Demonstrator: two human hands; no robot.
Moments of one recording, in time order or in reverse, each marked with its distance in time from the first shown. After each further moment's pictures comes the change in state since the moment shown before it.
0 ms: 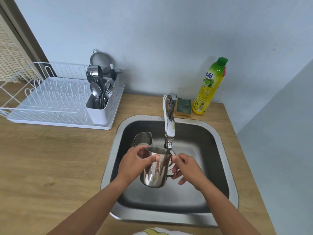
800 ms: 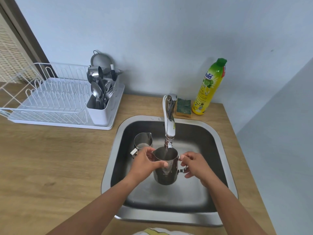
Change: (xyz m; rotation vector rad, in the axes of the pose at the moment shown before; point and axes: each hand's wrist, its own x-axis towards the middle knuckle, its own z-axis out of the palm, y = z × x) left_hand 0.006 -0.002 0.030 -0.129 -0.113 -0.083; right_hand 0.008 0.004 -0.023 -0.022 0.099 0.012
